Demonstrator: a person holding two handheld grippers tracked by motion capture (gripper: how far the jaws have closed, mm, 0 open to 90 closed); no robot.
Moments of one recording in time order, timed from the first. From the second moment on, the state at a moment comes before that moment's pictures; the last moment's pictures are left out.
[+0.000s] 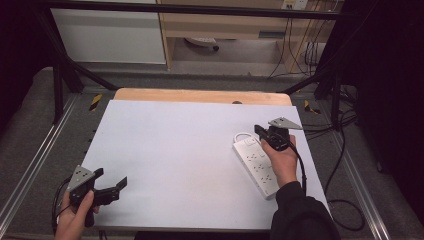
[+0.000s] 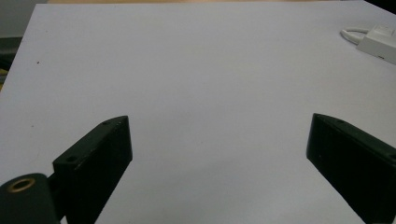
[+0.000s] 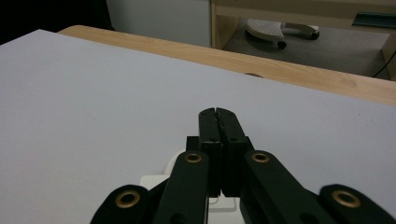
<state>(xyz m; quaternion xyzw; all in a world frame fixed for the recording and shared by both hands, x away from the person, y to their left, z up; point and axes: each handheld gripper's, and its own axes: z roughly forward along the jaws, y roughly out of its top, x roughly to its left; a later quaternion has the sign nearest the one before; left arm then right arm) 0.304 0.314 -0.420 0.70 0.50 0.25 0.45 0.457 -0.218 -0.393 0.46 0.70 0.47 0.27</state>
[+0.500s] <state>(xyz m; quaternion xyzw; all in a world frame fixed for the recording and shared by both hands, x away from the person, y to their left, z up) 0.304 0.314 -0.420 0.70 0.49 0.25 0.45 0.466 -0.208 -0.406 0.47 0.71 0.45 0.26</state>
